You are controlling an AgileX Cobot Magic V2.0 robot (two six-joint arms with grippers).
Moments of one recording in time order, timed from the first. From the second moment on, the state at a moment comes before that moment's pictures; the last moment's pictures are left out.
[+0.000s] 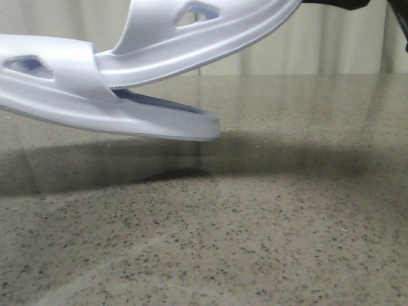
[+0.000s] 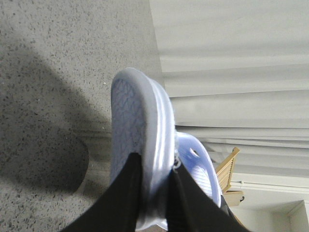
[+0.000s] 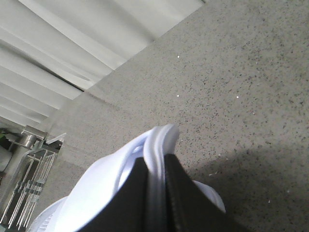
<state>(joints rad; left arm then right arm) -0.07 0.68 -0.28 -1.74 0.63 0.38 0.70 1.08 -0.66 0.66 -0.14 0.19</state>
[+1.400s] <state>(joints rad) -0.07 0.68 -0.27 -1.75 0.77 0.39 0.54 0.85 -0.66 0.23 0.07 0.20</state>
